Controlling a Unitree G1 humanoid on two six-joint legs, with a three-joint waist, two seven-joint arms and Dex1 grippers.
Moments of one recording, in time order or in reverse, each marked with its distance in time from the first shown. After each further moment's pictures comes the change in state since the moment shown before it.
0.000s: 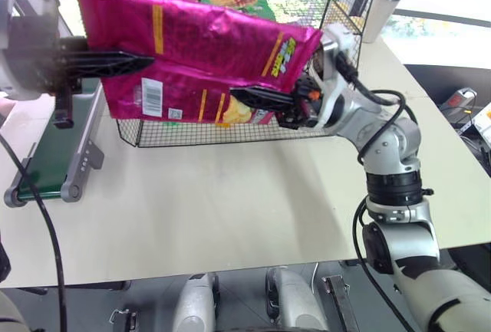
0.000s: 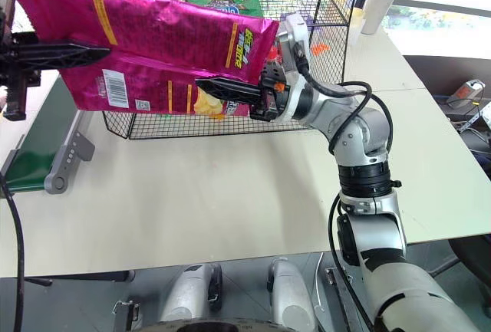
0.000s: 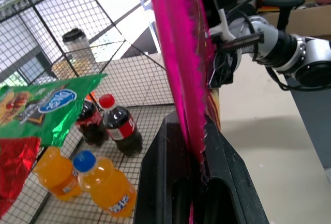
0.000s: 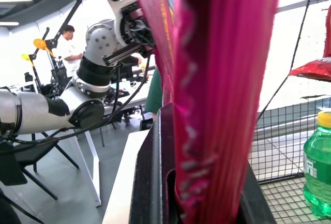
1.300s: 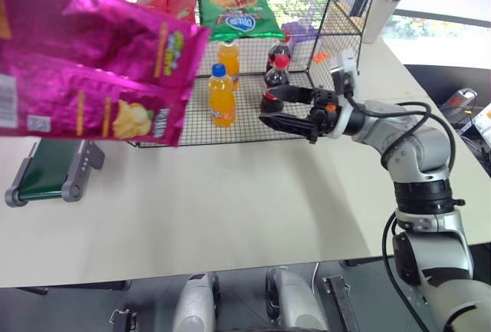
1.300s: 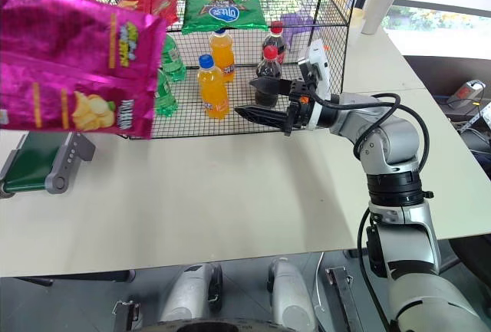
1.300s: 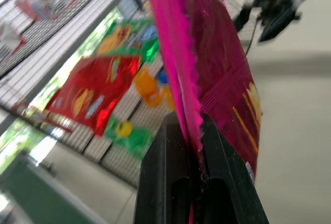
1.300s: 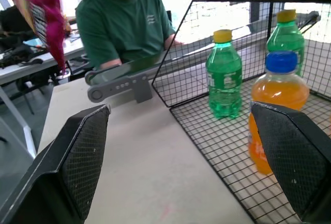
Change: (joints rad) left arm 0.294 0.286 0.584 -0.102 0.040 0.238 -0.072; right arm 0.104 -0.175 -0.004 0.046 -0.142 -0.042 -0.027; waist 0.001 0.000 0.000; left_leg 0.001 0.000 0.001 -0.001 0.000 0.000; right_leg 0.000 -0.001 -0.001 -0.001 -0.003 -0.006
